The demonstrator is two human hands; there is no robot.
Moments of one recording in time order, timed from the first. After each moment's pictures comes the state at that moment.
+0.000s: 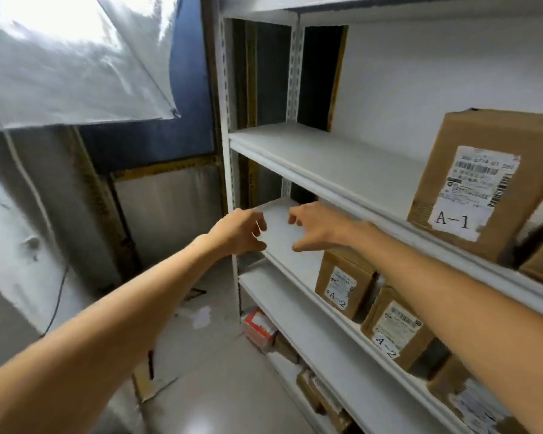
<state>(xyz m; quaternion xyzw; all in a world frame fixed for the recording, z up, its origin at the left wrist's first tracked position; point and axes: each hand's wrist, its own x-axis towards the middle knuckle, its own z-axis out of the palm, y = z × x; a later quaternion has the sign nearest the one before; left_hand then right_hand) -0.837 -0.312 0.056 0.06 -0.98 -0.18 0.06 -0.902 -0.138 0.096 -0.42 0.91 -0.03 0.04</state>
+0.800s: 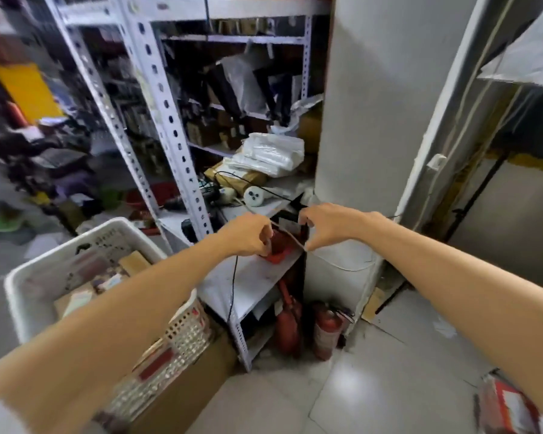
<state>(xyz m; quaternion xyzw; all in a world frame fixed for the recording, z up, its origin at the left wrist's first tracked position) -0.285 -0.266 0.003 0.62 -0.77 -0.15 0.03 -0.483 -0.302 0.040 -0.89 0.44 0.08 0.12</state>
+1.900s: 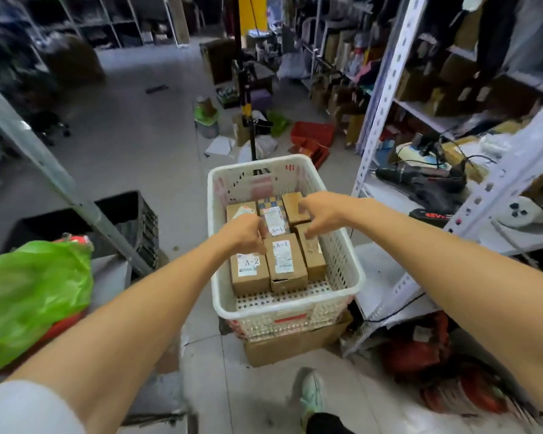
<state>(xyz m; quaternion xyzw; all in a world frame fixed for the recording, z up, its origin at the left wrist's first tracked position) 0.083 -0.109 -0.106 0.86 -0.43 -0.25 0.10 -0.028 -0.265 -0.052 -0.97 0.13 0.20 0.10</state>
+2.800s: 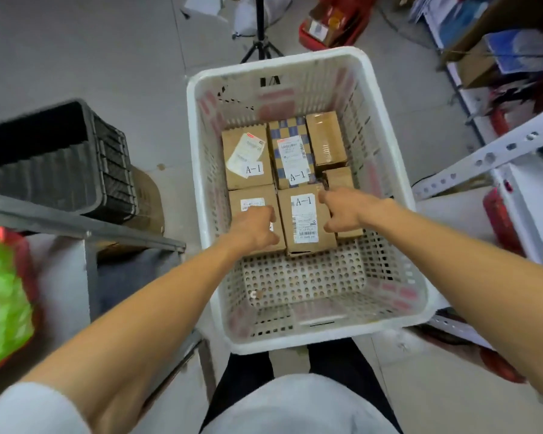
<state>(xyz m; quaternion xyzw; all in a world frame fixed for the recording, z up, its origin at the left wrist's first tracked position) 0.232 -0.186 -0.318 0.85 -0.34 -0.40 0.05 0.136 -0.361 -0.274 -0.91 0.13 0.37 0.12</state>
